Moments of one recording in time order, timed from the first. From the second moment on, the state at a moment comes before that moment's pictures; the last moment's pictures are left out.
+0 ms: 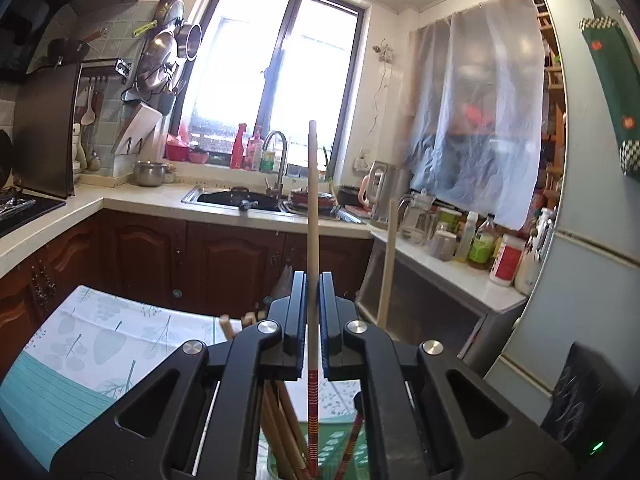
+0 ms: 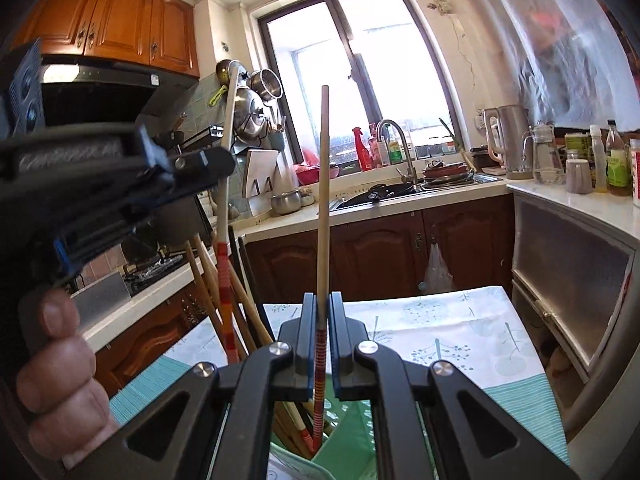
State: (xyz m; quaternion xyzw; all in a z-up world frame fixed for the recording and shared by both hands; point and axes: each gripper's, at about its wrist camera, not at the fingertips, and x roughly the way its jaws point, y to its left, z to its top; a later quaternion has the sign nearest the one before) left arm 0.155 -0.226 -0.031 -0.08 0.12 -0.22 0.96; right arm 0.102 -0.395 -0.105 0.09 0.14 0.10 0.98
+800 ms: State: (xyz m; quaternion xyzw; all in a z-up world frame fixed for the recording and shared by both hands) left arm 0.111 -0.172 -0.106 -0.07 0.33 -0.20 0.92; right arm 0.076 -0.382 -0.097 0.07 0.21 0.14 0.96
